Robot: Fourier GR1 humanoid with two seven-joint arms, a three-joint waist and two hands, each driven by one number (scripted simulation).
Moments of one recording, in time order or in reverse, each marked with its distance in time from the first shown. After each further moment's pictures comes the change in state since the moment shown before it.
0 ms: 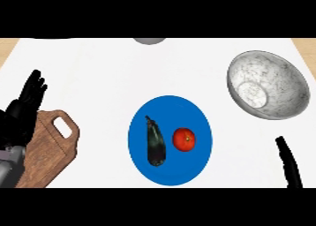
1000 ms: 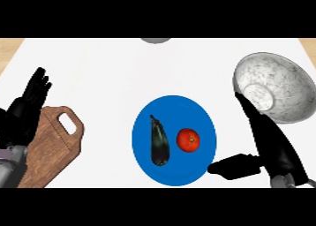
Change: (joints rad) left arm -0.002 -0.026 0.016 -0.049 -0.040 -0.032 0.046; right arm -0.567 0.036 -0.158 0.147 -0.337 0.704 0.418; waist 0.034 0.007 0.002
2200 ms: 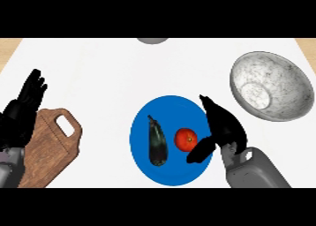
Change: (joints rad) left arm 0.029 -0.055 0.082 -0.018 -0.072 -0.052 0.027; right arm -0.174 0.128 0.095 0.382 0.041 0.132 -0.022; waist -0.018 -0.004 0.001
